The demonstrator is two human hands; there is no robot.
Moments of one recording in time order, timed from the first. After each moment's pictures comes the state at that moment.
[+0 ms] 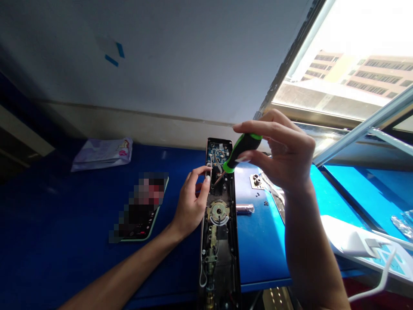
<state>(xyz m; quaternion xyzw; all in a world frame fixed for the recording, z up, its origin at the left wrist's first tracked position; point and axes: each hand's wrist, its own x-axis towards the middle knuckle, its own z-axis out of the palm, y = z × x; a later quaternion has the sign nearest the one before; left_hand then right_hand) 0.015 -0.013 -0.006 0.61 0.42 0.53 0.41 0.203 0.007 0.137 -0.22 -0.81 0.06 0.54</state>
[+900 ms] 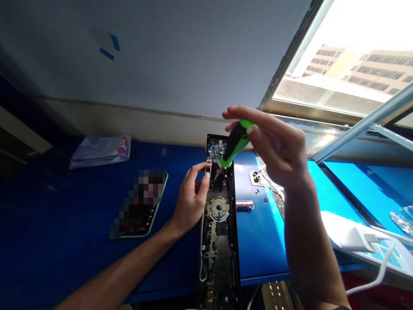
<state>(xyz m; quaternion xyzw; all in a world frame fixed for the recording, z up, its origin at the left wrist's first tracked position) 0.015 -0.012 -0.009 0.62 0.43 0.54 0.39 0.199 0.005 0.137 -0.21 -0.81 0.18 0.52</state>
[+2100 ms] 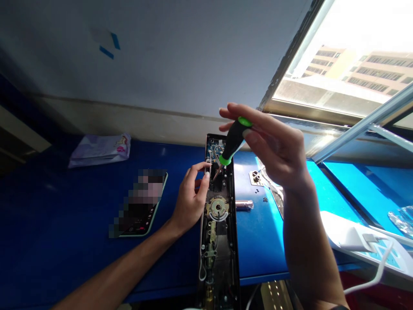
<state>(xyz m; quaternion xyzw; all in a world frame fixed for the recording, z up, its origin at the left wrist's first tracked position) 0.015 -0.012 -0.007 0.62 0.43 0.54 0.38 0.200 0.006 0.135 -0.20 -0.81 0.22 0.50</state>
